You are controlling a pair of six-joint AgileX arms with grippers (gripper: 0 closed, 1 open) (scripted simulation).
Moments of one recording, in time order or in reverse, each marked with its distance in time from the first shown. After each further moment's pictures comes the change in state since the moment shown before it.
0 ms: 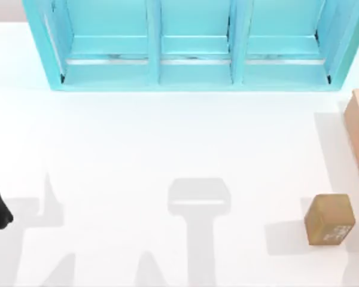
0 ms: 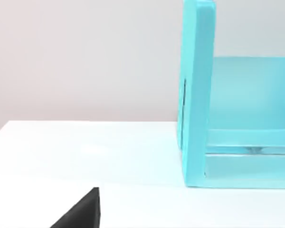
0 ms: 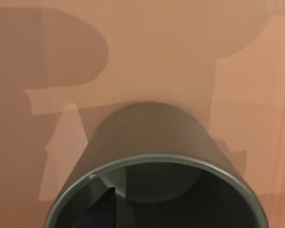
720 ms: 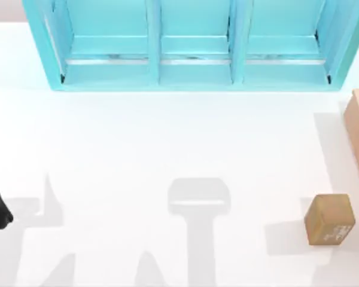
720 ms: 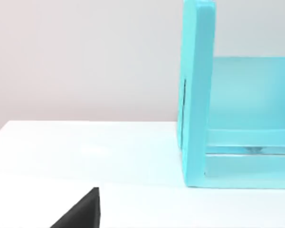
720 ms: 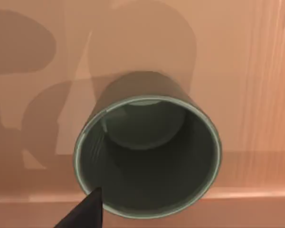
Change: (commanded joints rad) left arm 0.000 0.000 0.000 0.000 0.000 0.000; right arm -0.007 -0.028 0.181 -0.226 -0.001 -0.006
